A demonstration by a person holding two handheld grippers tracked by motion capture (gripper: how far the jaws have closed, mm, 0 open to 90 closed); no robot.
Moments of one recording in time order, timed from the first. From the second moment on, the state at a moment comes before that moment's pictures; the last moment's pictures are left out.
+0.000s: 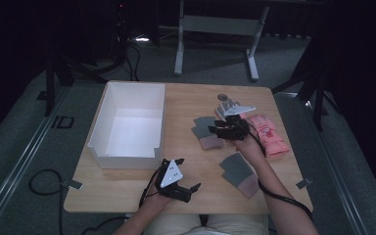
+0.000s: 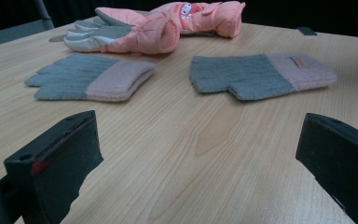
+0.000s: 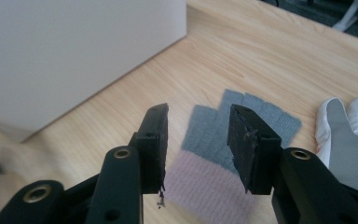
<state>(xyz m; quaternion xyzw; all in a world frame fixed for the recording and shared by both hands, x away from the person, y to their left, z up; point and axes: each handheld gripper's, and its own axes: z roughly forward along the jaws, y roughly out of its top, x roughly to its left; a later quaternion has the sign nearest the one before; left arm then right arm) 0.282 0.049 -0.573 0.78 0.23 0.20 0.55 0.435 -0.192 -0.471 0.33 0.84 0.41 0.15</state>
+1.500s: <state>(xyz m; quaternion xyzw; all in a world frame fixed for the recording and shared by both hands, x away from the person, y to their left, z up) 0.282 0.050 -0.573 0.77 0.23 0.20 0.55 0.452 -0.173 -0.492 0.41 0.83 0.36 0.15</state>
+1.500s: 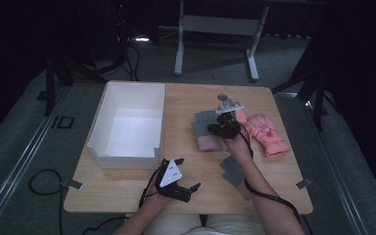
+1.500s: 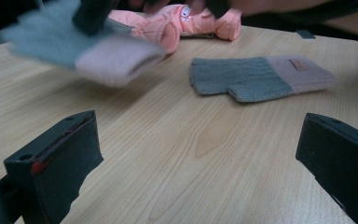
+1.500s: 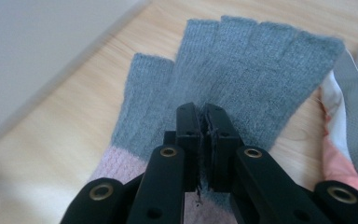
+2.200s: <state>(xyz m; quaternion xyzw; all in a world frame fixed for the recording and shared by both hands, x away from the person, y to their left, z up) 0.278 0.051 -0.573 0.77 0.22 0.20 0.57 0.323 -0.170 -0.507 0.47 0.77 0.39 0.17</state>
